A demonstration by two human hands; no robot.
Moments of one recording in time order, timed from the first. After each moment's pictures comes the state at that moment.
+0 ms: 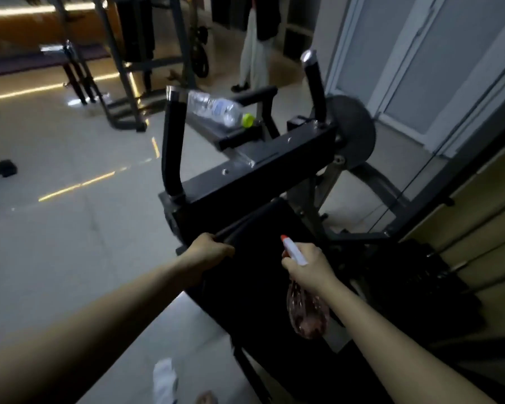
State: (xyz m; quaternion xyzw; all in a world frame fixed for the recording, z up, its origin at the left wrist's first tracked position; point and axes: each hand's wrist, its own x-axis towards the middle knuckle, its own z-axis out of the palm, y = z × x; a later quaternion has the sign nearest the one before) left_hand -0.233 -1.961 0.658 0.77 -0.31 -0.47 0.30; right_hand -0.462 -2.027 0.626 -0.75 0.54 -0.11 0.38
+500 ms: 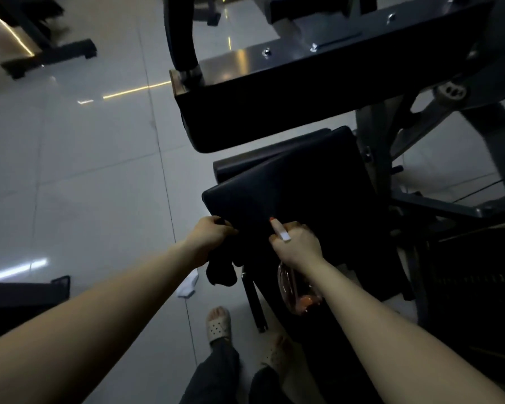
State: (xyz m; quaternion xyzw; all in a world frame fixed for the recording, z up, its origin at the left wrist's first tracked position) left_hand -0.267 -1.899 0.503 0.81 -0.09 -0.49 0.31; right_hand -0.434 -2.014 0.477 -0.82 0.44 0.10 0.36
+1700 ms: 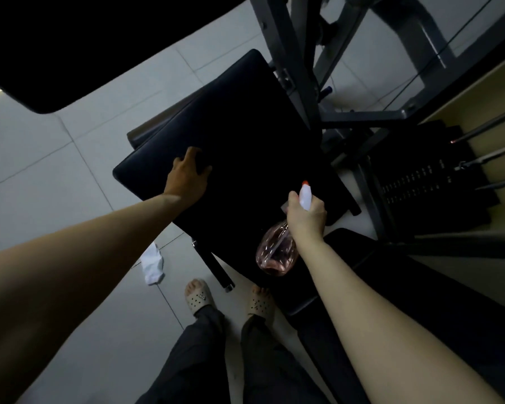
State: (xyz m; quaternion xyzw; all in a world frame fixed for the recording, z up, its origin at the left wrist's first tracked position) left_hand -0.307 -1.993 0.415 0.79 -0.45 -0.36 0.20; right_hand -0.576 -2.024 0.403 -0.55 0.70 -0.16 0.42
